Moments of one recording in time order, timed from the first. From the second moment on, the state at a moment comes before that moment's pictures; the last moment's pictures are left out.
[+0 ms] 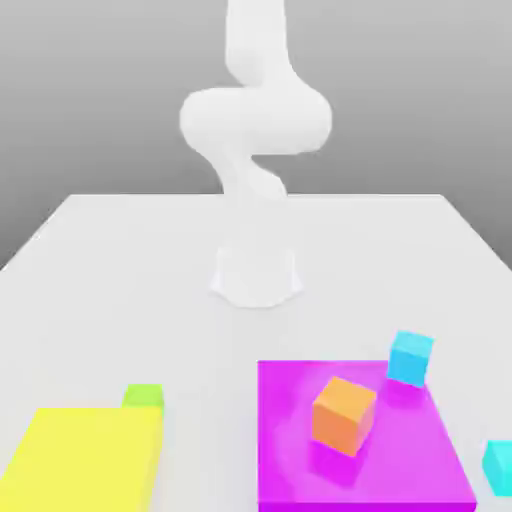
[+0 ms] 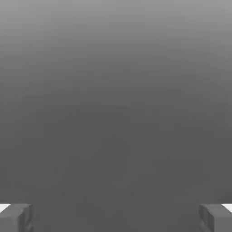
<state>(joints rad) 0.06 -0.71 -0.01 -2.29 0.02 2.32 0.72</state>
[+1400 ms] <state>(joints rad) 0.53 0.55 0.06 -2.20 -0.08 2.74 -0.09</state>
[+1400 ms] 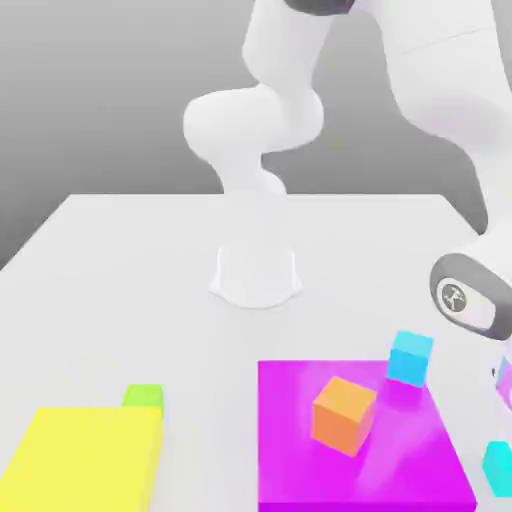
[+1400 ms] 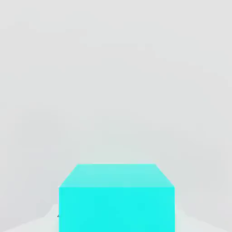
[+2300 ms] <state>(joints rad) 0.43 -0.15 0.11 -2.72 0.03 2.56 -0.91</state>
